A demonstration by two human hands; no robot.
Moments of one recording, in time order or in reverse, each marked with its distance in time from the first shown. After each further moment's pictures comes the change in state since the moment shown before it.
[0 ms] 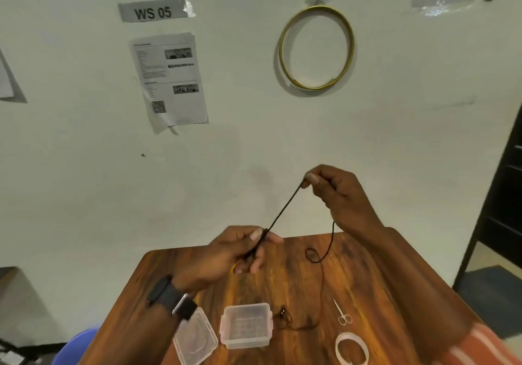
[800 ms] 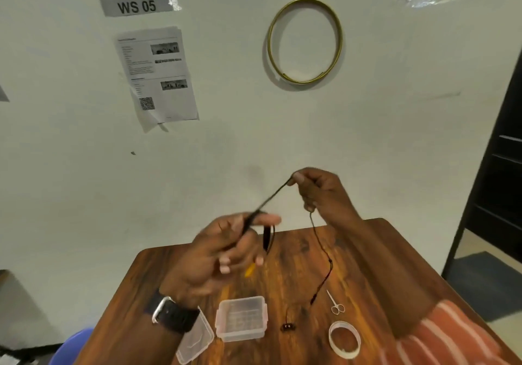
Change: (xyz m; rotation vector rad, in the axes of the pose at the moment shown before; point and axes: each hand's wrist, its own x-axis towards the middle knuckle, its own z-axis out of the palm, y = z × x) left_hand -0.012 0.039 0.030 -0.666 -0.221 0.219; right_hand -0.004 0.026 0.007 0.272 0.022 0.188
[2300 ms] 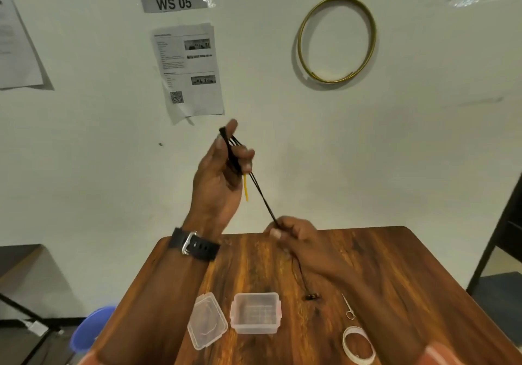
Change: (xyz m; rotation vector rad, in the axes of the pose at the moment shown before) left_hand 0.039 0.050 -0.030 0.101 0.633 0.474; right_hand -0.042 0.040 0.064 -0.205 -0.368 0.082
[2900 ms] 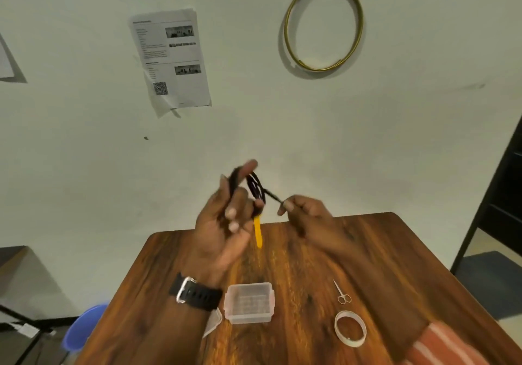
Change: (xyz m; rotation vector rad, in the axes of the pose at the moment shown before) left_hand -0.062 -0.035 -0.004 -0.277 -0.092 -0.249; right_hand -0.002 0.003 -0.027 0.098 0.171 0.053
